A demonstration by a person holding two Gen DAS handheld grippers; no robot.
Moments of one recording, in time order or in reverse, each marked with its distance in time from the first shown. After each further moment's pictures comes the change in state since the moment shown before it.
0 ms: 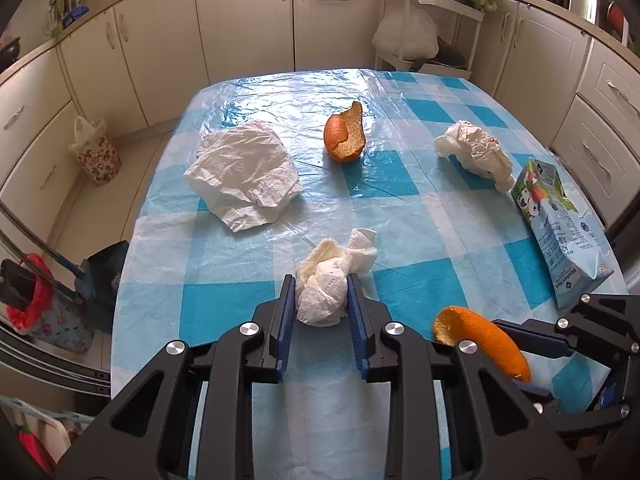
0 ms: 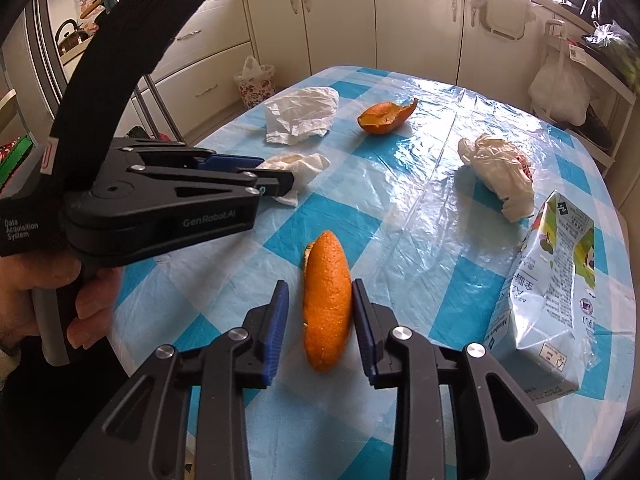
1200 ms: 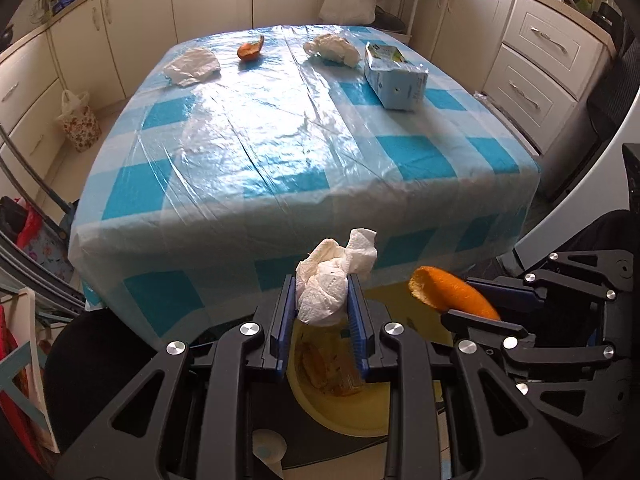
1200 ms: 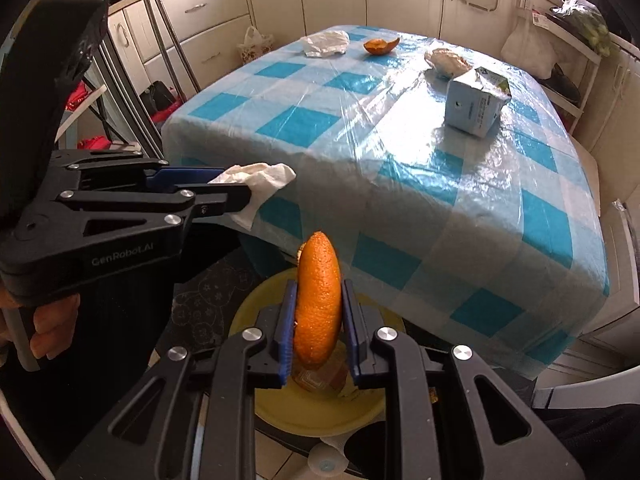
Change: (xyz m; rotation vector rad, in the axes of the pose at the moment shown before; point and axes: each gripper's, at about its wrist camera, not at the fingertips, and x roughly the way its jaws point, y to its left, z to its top) left arm -0.122 -0.082 -0.177 0.043 0.082 -0.109; right arm -0.091 0.056 -0.137 0.031 0.125 -0.060
